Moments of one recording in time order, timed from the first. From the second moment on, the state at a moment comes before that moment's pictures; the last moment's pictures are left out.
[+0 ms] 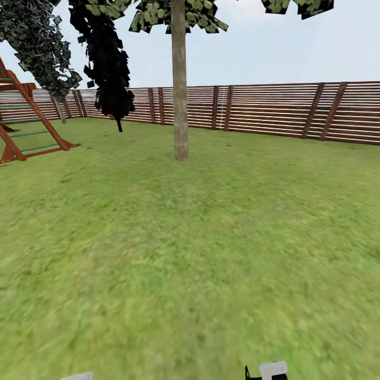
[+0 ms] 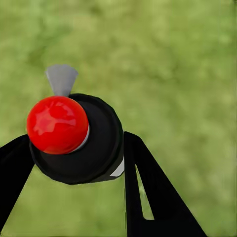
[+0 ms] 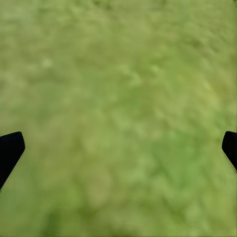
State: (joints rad) left arm -0.35 0.18 0.44 -0.05 -0.21 -0.45 -0.11; right arm -0.38 0.03 0.11 -0.02 0.18 -0.58 -0.31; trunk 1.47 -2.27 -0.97
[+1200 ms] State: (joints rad) left arm -0.35 0.18 0.44 -0.05 -0.21 -0.45 -0.11; right arm -0.38 0.03 0.11 -0.02 0.18 -0.58 -0.31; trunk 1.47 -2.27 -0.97
